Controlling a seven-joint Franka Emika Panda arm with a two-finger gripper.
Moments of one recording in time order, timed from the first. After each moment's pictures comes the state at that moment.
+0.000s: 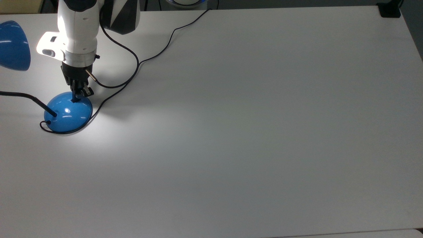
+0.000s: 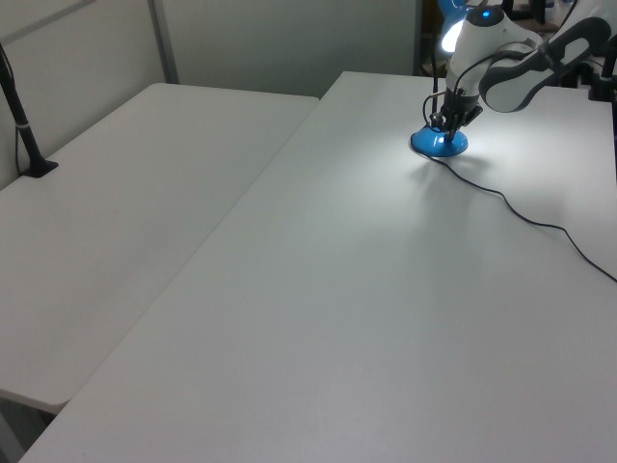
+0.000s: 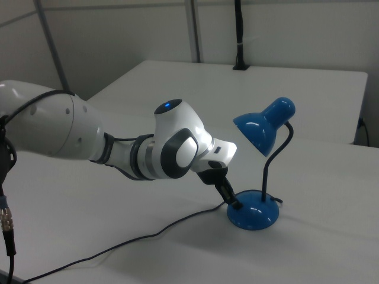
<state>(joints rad) -0.41 0.35 0.03 -1.96 -0.49 2.59 0.81</state>
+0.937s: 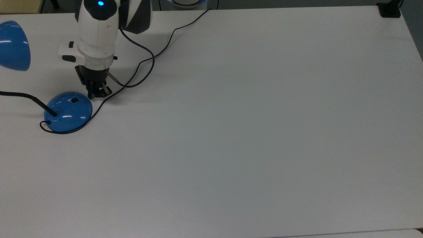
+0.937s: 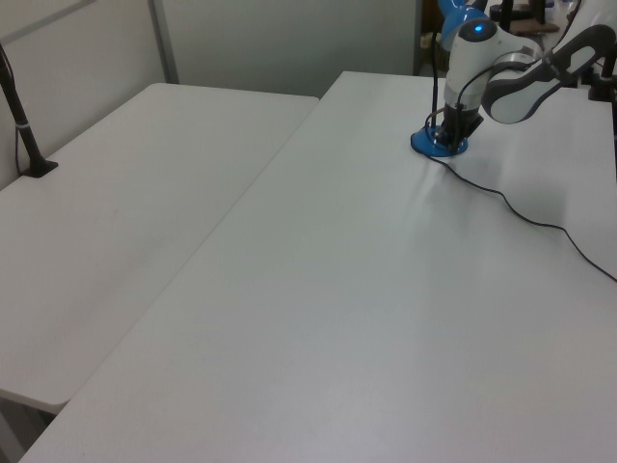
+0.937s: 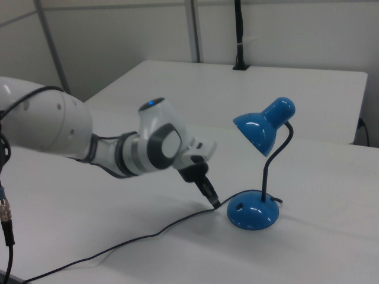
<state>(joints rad) -0.40 0.32 0.11 -2.00 -0.58 2.50 0.82</state>
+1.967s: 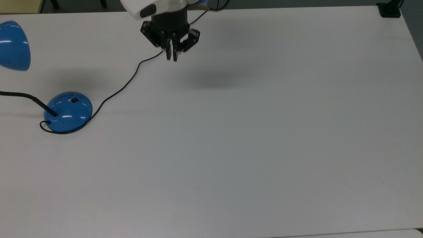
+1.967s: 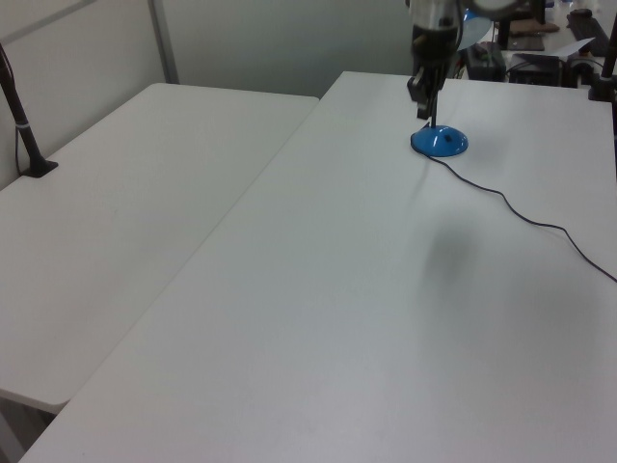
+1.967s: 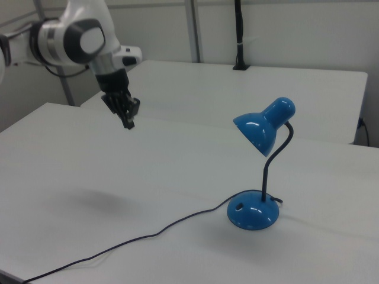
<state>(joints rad) -0.30 0.11 0.38 -1.67 -0.10 1.83 0.24</state>
